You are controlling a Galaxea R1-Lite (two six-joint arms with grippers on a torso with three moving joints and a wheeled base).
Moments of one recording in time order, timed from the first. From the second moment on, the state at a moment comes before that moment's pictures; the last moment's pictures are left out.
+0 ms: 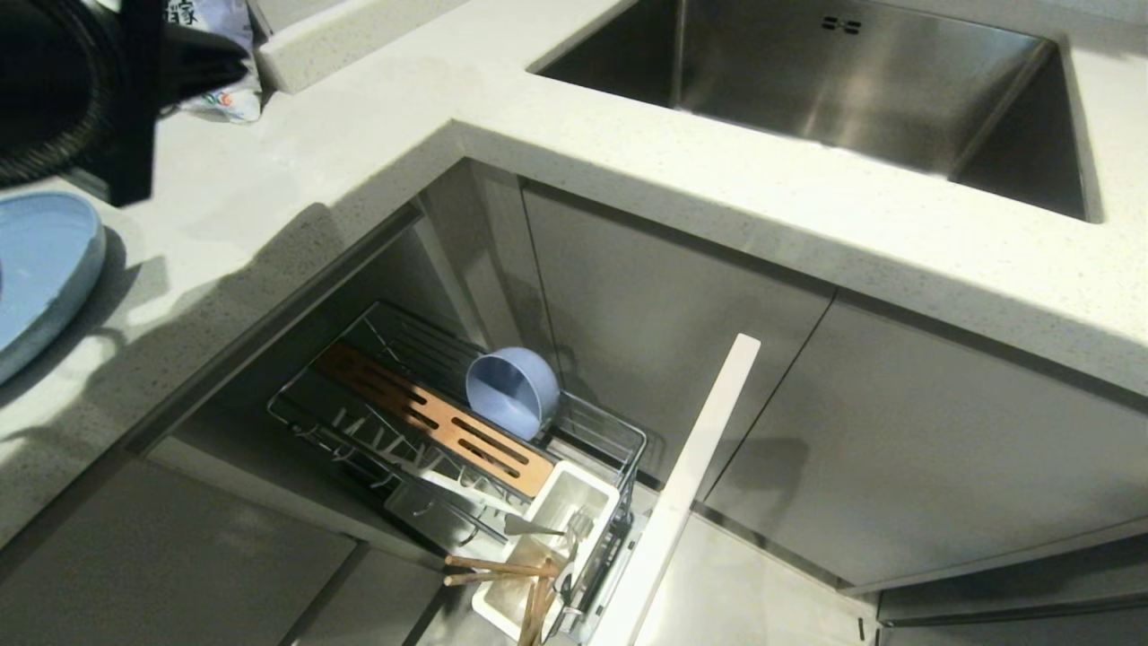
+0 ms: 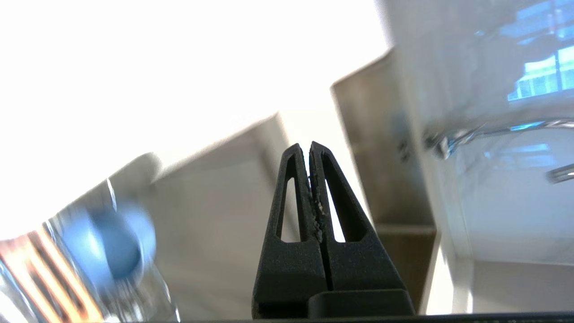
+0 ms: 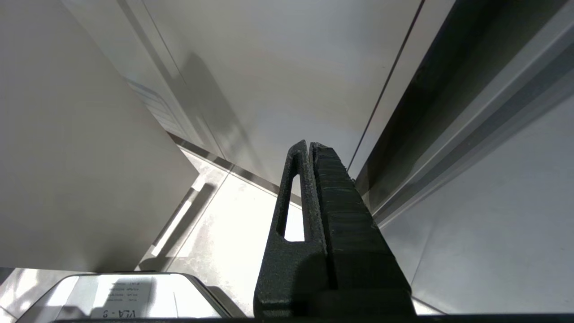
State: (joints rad) left arm -0.71 1.28 -1.43 0.05 0.63 -0.85; right arm 0.00 0.00 0.00 0.00 -0.02 0.02
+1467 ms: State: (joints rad) left arm -0.44 1.41 -1.86 0.94 0.84 -0.50; right arm 0.00 0.00 0.00 0.00 -0.02 0.02
